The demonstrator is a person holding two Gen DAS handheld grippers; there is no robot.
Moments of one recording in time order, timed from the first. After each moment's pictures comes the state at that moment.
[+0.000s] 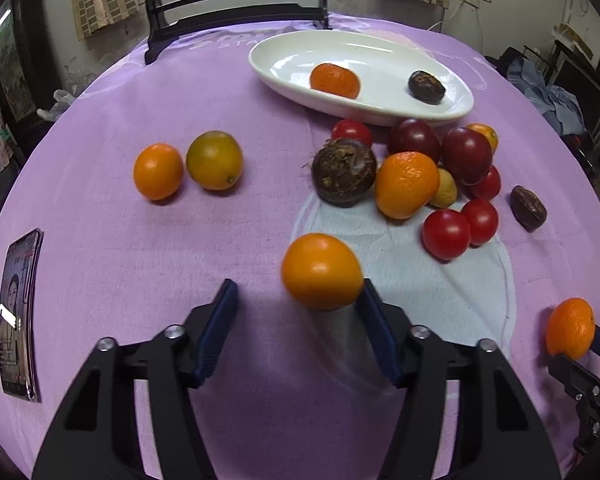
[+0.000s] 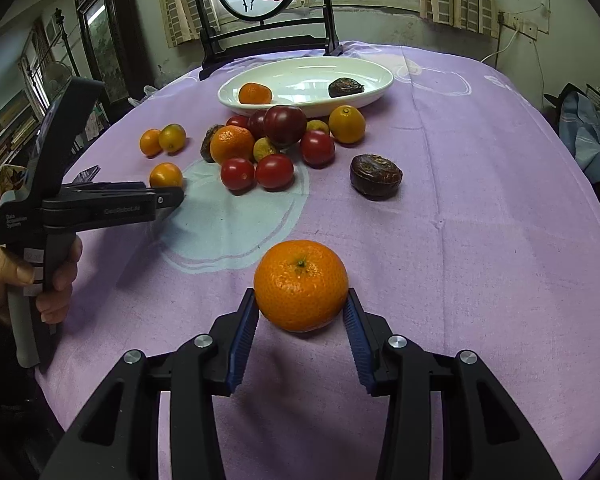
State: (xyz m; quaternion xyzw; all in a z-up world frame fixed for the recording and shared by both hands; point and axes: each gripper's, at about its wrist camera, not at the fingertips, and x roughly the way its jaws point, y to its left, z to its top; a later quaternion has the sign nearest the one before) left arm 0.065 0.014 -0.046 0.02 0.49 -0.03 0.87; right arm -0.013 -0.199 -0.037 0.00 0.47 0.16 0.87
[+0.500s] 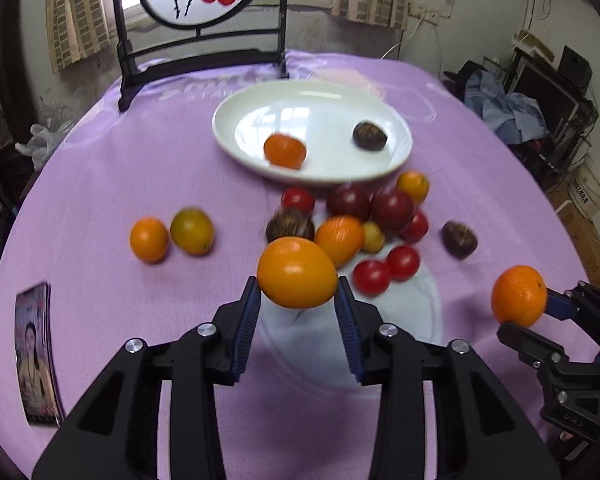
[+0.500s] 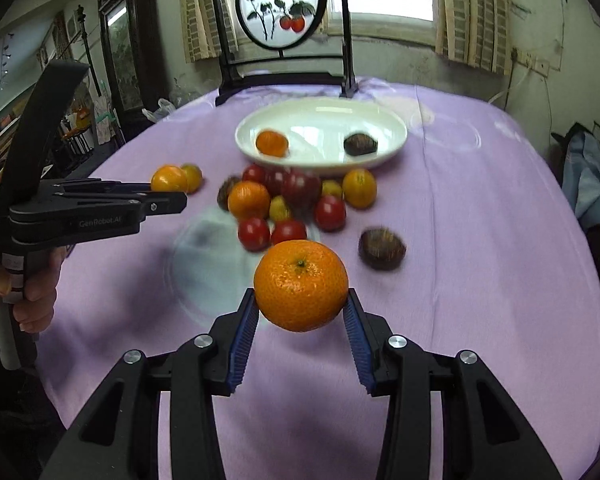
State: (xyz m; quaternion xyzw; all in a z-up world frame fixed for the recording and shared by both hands) left arm 0.063 0.005 0.019 0.01 0.45 -0.09 0.89; right arm 0.010 -0.190 0.008 -0.03 0.42 0.18 0.89
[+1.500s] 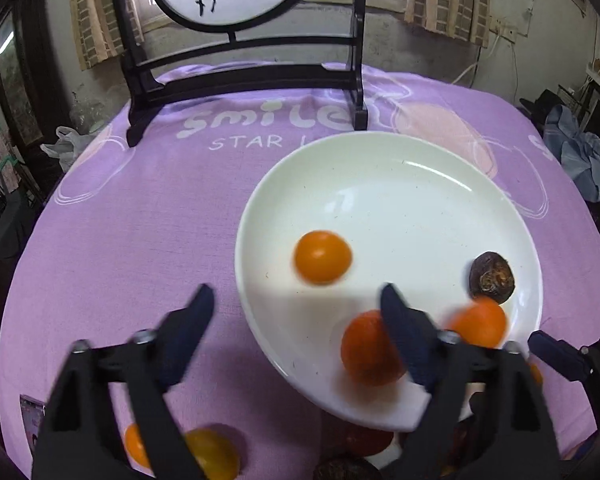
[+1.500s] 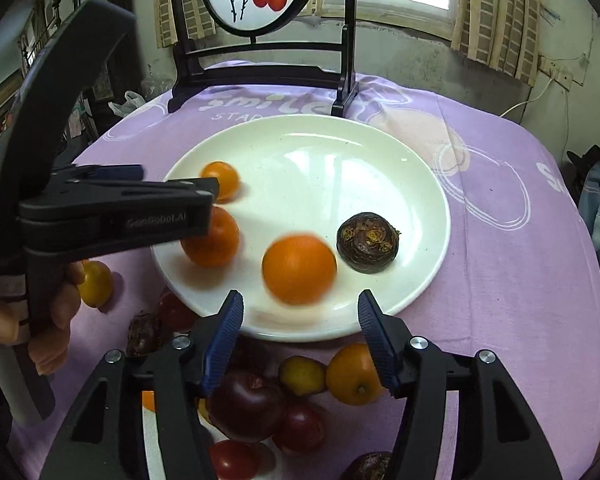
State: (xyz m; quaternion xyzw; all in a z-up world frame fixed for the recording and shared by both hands) left arm 0.250 0.007 0.000 0.01 0.45 0.02 0.89; right arm 0.189 -0.139 -0.021 -0.05 0.46 0.16 0.87
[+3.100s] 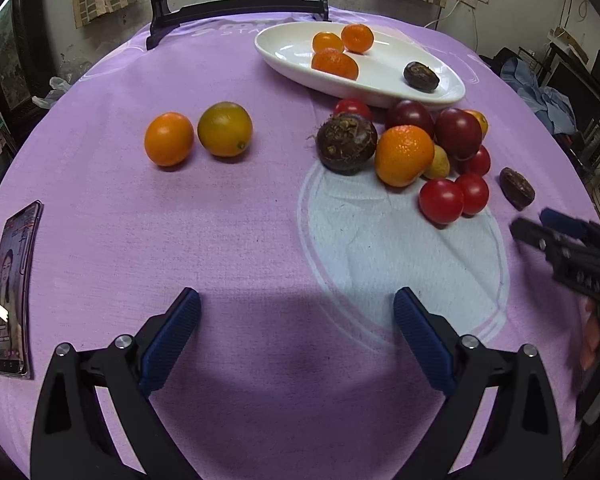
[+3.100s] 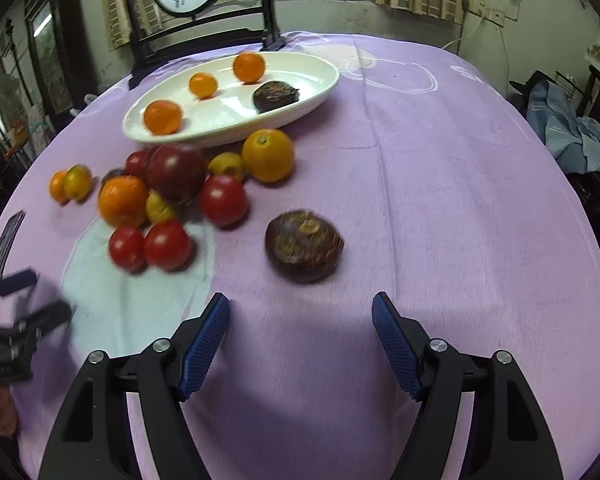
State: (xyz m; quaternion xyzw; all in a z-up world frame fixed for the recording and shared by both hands) left arm 0.046 0.029 -0.051 0.00 0.50 -0.04 0.86; right arm 0.076 -0.211 -0.057 0.00 0.49 0.07 0.87
